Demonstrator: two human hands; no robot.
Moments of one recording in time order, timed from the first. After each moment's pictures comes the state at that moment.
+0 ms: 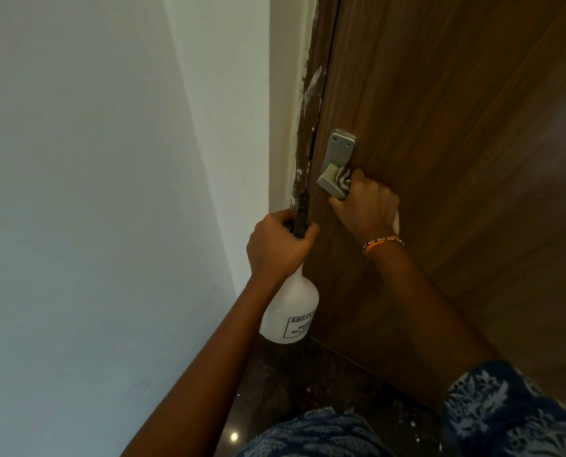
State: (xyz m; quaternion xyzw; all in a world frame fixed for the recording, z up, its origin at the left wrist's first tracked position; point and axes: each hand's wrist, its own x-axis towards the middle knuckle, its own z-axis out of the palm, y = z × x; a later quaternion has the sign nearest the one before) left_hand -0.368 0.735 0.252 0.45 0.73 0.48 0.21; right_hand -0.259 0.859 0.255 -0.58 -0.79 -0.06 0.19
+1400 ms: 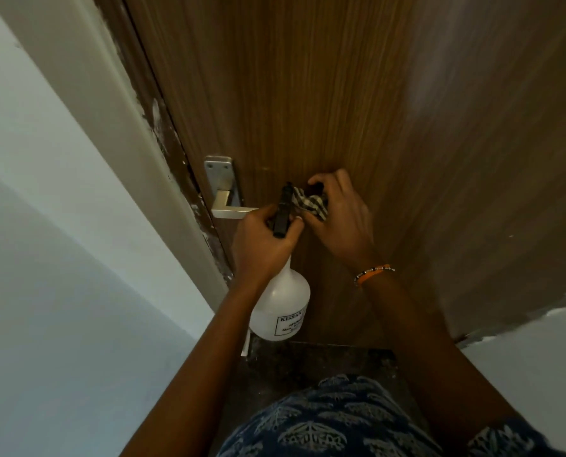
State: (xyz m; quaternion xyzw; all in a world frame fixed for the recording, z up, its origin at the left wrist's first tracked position) left_hand -0.303 0.812 0.261 0.62 0.56 0.48 0.27; right_hand -0.160 0.852 0.245 -0.56 -0.74 0.00 0.37
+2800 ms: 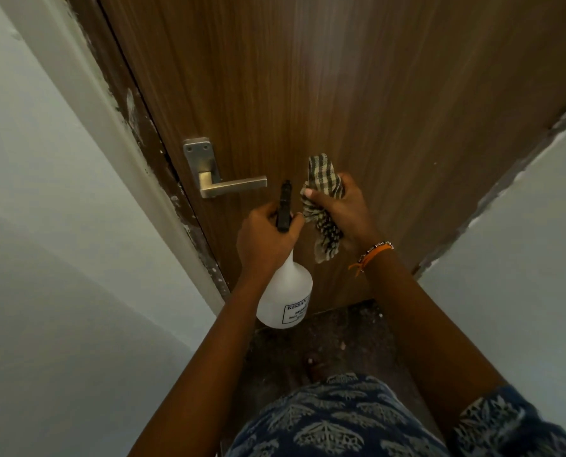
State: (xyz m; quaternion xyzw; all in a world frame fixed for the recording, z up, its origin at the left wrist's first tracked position) left_hand -0.326 0.764 0.256 0.69 0.50 0.40 0.34; right_hand -0.179 0.759 0.255 -0.58 -0.39 0.41 0.59
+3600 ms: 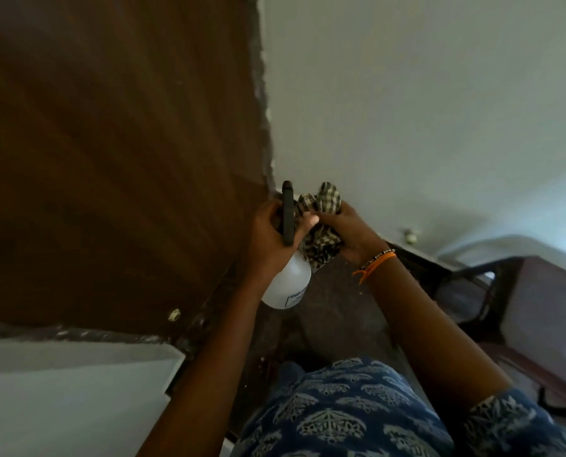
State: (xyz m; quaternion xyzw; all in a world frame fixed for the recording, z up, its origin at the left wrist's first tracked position) left_hand -0.192 0.570 0.201 0.81 0.20 0.12 0.54; right_hand -0.102 0.451 0.178 -0.61 0.01 0.36 0.71
